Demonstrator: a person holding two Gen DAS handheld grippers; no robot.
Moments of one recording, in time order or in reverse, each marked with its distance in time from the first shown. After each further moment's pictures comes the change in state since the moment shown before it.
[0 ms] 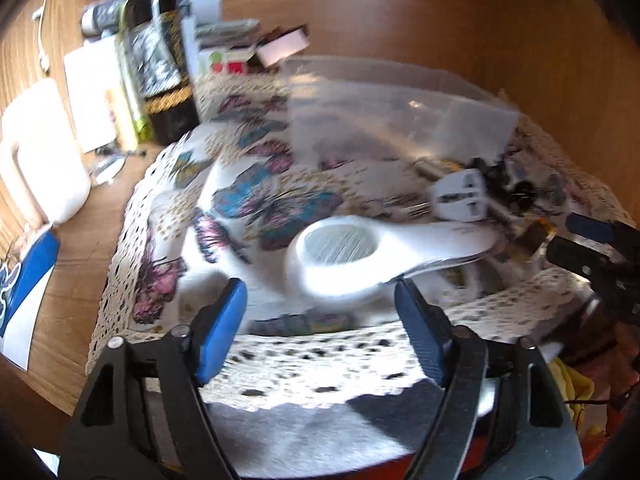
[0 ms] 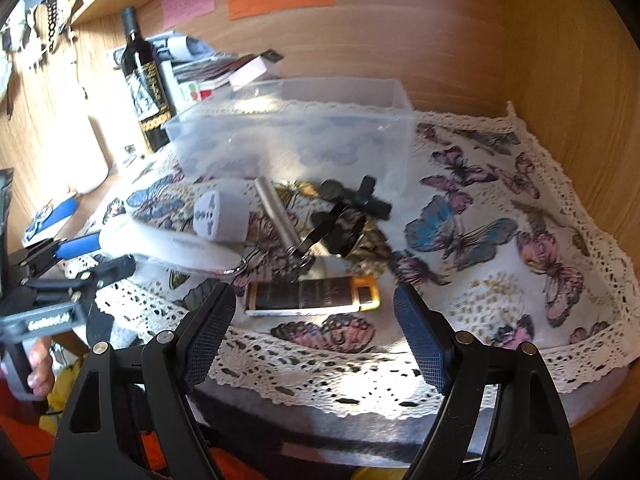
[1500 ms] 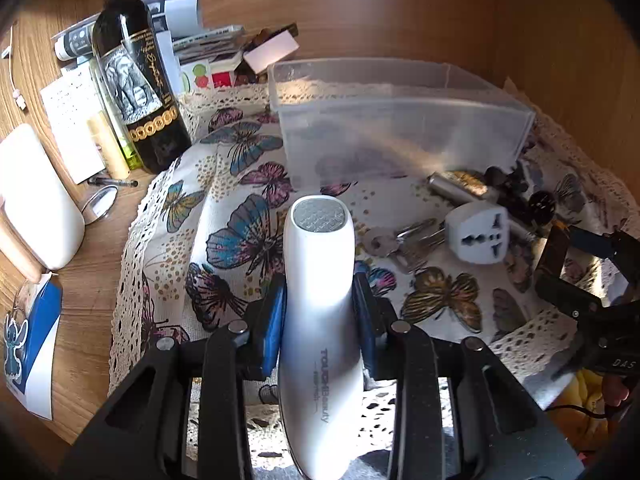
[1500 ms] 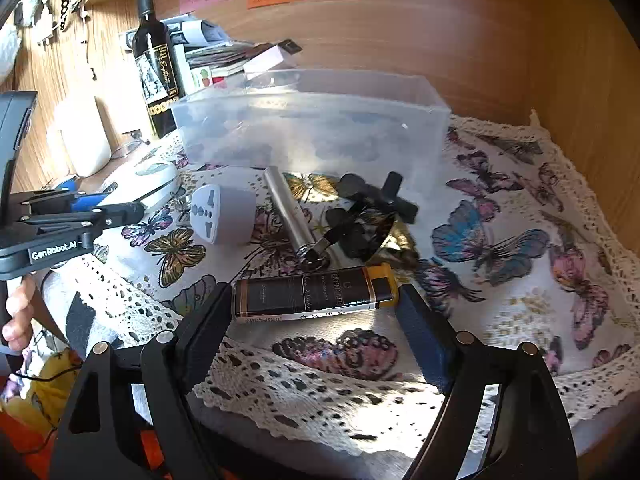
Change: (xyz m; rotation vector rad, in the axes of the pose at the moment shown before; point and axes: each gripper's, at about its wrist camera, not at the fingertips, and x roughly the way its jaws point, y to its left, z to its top) left arm 0.016 -0.016 0.032 0.083 0.010 0.016; right arm 0.017 0.004 -0.003 -0.061 -0.025 0.009
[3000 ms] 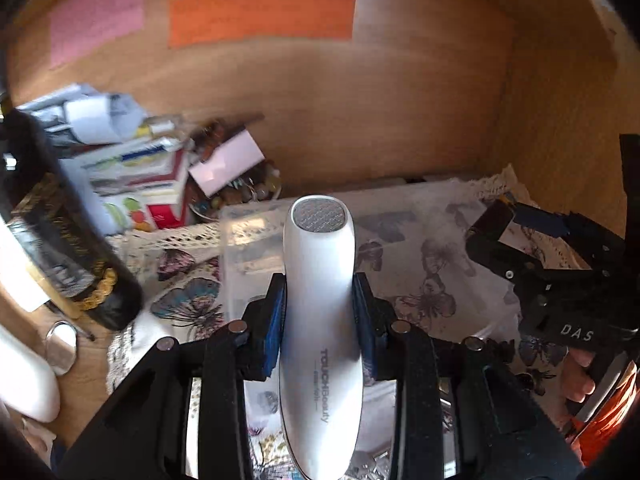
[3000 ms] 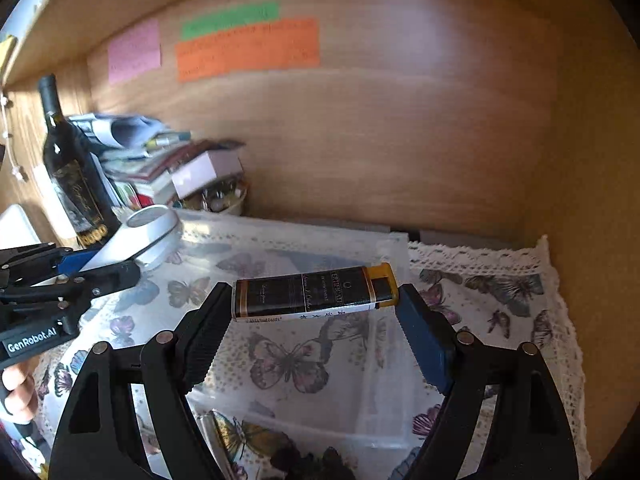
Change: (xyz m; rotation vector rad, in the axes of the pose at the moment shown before) left arm 0.052 0.007 0.162 -0.004 -0.047 -0.142; right arm 0.068 -0.023 0.167 0.030 -0.063 -0.078
